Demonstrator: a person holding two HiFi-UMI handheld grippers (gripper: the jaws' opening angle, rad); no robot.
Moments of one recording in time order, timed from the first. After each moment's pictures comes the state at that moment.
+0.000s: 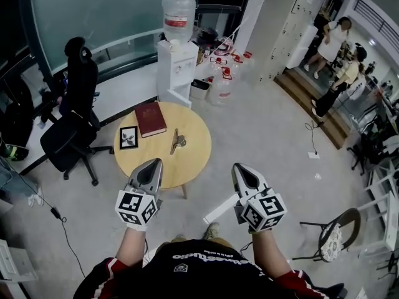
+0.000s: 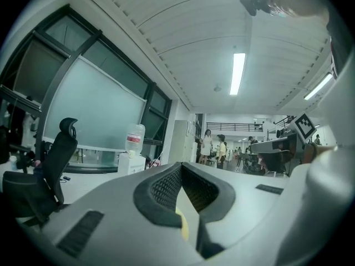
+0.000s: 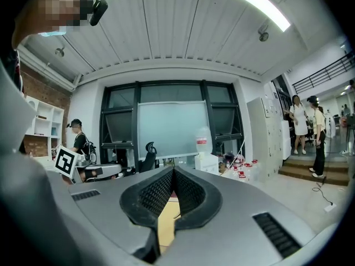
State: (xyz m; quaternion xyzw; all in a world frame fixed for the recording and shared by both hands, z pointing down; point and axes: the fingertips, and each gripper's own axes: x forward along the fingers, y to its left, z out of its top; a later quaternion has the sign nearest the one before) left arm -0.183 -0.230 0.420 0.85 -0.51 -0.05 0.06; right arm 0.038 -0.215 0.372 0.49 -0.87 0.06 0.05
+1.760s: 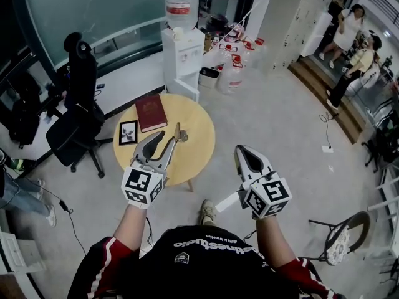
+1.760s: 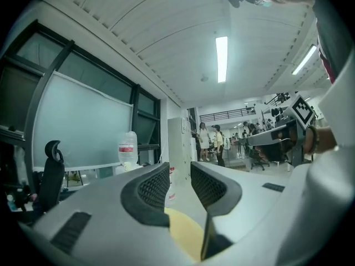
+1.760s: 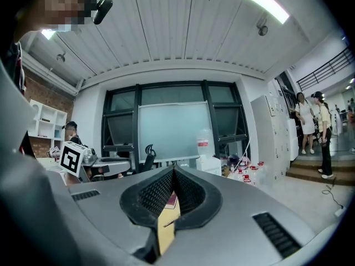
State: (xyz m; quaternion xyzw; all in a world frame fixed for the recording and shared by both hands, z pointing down) left arm -0.123 -0.324 0.400 0.86 -0.50 0.01 -0.04; right arm 0.069 -0.301 0.378 0.46 -0.88 0.05 0.03
